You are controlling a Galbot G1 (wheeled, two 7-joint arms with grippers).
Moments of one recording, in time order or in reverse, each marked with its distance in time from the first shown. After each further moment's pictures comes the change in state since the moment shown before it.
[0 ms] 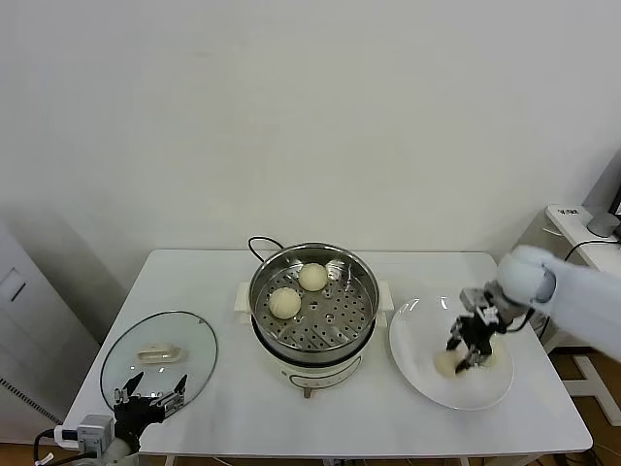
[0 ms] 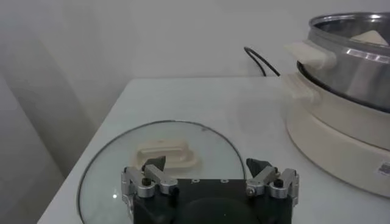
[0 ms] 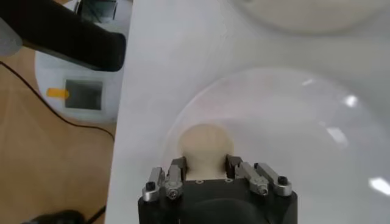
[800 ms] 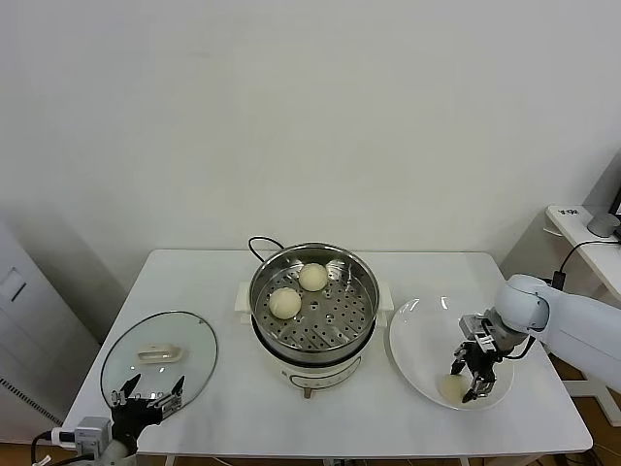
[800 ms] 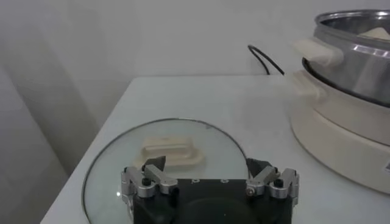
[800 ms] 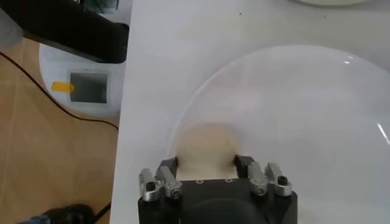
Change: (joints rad) left arm 0.009 -0.003 -0.011 0.007 0.001 -0.009 0.006; right arm -0.338 -0.009 0.152 -0.046 -0.118 -0.051 0.059
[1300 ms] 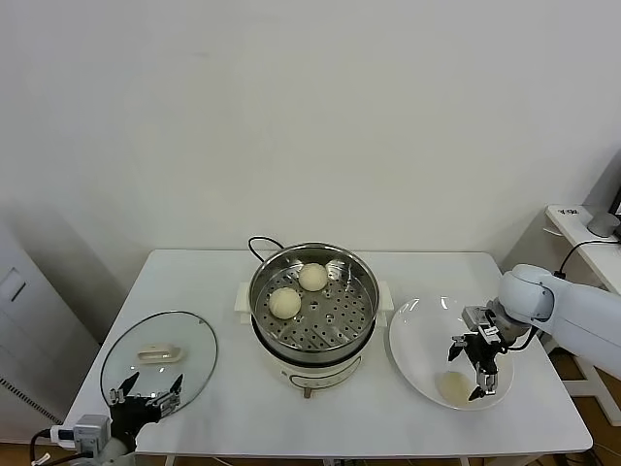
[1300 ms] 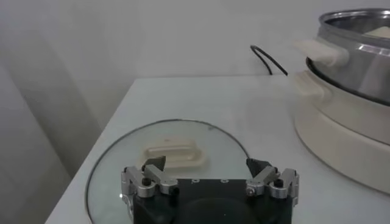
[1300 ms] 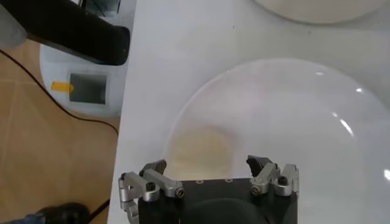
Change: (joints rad) left arm -0.009 0.003 -0.001 0.009 0.000 -0.001 0.000; right arm 0.086 -0.013 -0.069 0.021 0.030 0.025 -0.011
